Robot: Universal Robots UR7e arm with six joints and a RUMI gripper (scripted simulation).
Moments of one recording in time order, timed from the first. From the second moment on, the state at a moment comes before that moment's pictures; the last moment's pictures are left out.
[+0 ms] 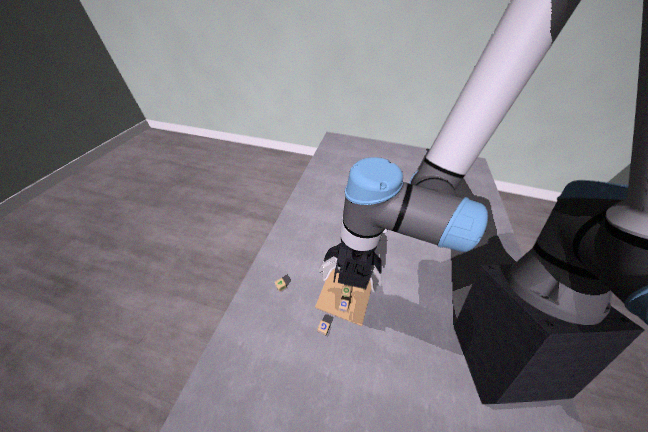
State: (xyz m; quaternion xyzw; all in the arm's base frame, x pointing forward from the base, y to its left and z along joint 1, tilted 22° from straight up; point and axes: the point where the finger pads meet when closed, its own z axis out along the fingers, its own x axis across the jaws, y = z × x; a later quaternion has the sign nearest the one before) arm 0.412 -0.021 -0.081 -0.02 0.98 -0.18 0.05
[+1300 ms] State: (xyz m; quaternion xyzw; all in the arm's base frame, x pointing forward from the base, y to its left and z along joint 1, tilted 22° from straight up) arm 0.417 -0.017 -0.082 -0.11 0.98 -0.18 0.03
